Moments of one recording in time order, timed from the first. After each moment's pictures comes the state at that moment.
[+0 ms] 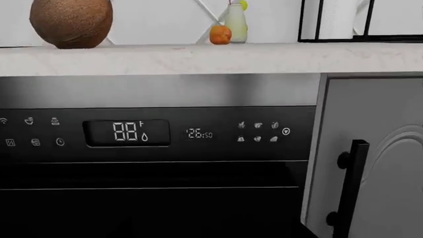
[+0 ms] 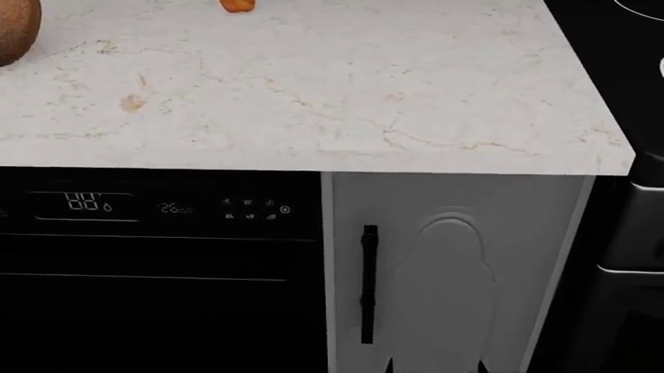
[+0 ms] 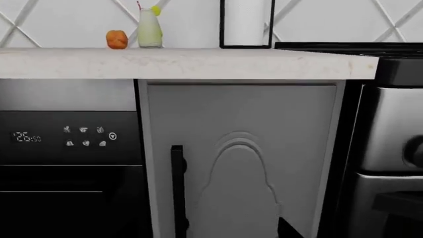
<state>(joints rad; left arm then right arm) 0.01 -0.14 0.17 0.04 -0.12 0.01 -0.17 -0.02 0.14 -0.17 -0.05 0.12 -0.03 0.17</state>
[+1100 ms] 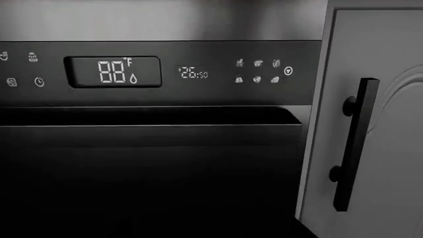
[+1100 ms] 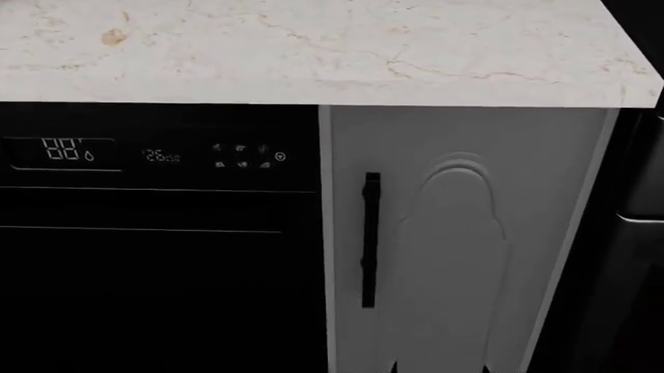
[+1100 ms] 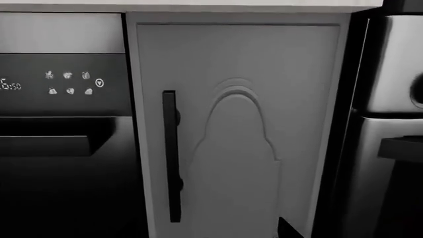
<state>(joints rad) 0.00 -0.16 0.21 0.00 -0.16 0.04 -0.20 -0.02 0.17 -0.20 -0.03 0.15 -0.05 0.22</state>
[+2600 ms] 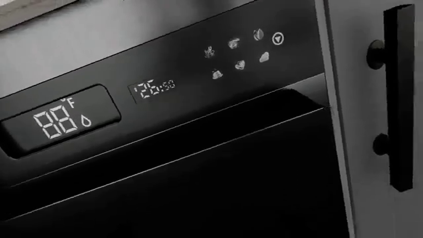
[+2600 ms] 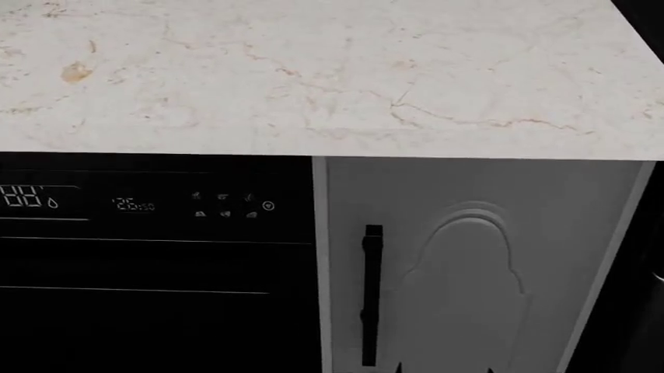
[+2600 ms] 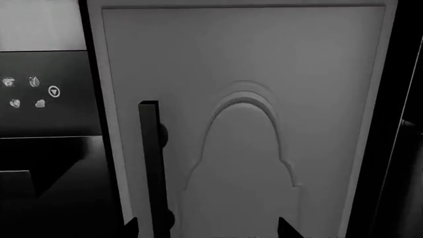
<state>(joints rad) 0.00 -0.31 0.34 0.18 0.02 -0.23 -0.25 -0.03 0.20 -0.23 -0.07 0.20 -0.04 0.26</state>
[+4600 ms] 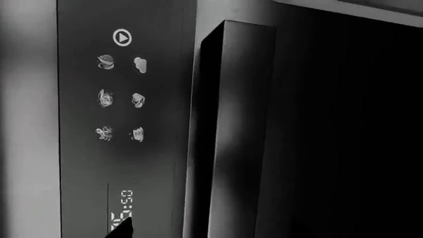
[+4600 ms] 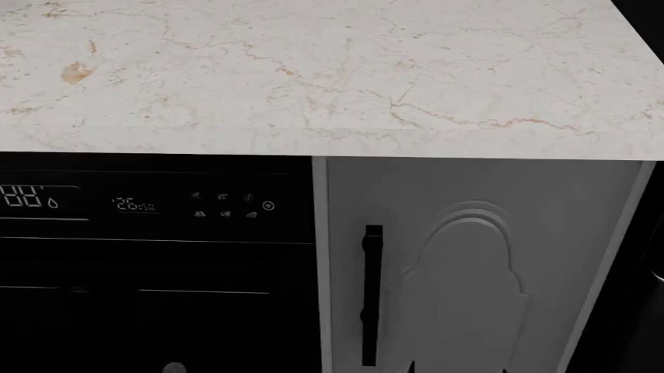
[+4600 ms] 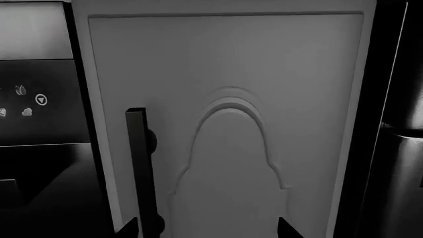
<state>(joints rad) -0.56 -0.52 0.92 -0.15 0.63 -0.45 0.02 -0.04 0.25 -0.25 -0.10 0.24 -0.04 0.32</state>
